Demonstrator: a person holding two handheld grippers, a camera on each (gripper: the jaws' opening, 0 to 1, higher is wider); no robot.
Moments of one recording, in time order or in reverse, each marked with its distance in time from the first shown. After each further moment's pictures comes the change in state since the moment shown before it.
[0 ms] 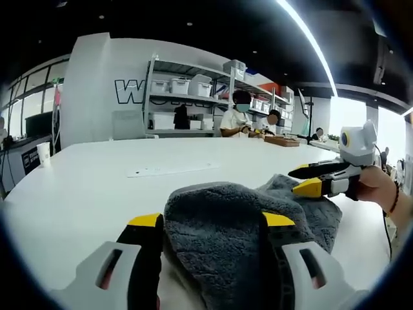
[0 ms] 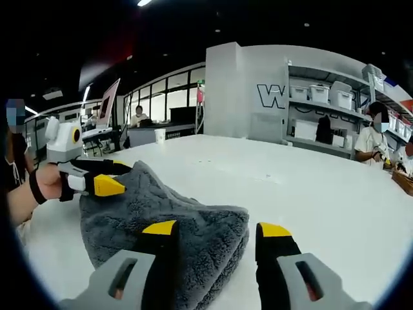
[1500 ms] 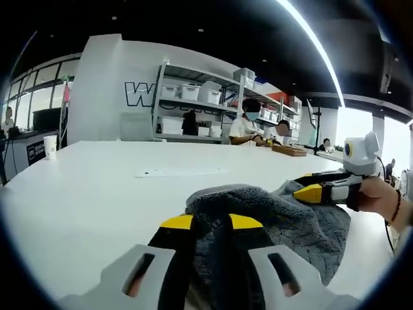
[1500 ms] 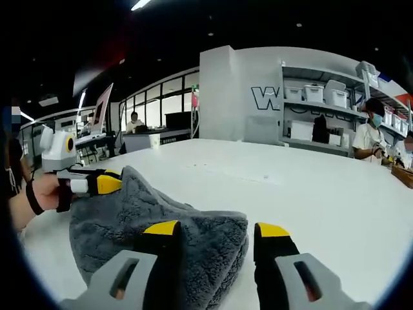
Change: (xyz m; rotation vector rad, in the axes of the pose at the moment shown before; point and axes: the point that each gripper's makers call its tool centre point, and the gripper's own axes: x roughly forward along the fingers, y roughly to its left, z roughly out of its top) left arm 0.008 0.021 -0.001 -0.059 -0.050 0.041; right arm 0.010 -0.002 -0.003 0.029 -0.023 -0.027
